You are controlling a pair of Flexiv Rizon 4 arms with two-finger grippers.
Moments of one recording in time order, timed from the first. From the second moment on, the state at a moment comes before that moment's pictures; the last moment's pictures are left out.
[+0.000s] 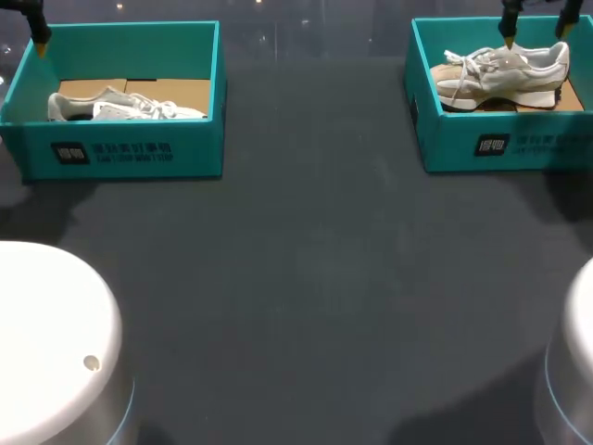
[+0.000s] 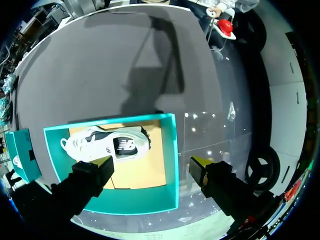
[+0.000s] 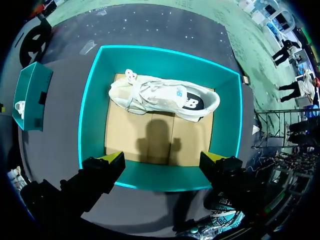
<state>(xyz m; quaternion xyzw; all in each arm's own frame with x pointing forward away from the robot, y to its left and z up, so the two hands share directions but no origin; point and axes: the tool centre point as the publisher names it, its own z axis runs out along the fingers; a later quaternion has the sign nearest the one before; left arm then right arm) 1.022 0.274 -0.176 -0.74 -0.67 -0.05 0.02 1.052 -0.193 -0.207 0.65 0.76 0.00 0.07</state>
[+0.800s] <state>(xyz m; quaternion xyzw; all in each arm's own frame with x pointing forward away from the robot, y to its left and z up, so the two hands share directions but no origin) 1.022 0.274 -0.176 -0.74 -0.67 -0.05 0.02 1.097 -0.254 -0.233 0.69 0.72 -0.02 0.11</state>
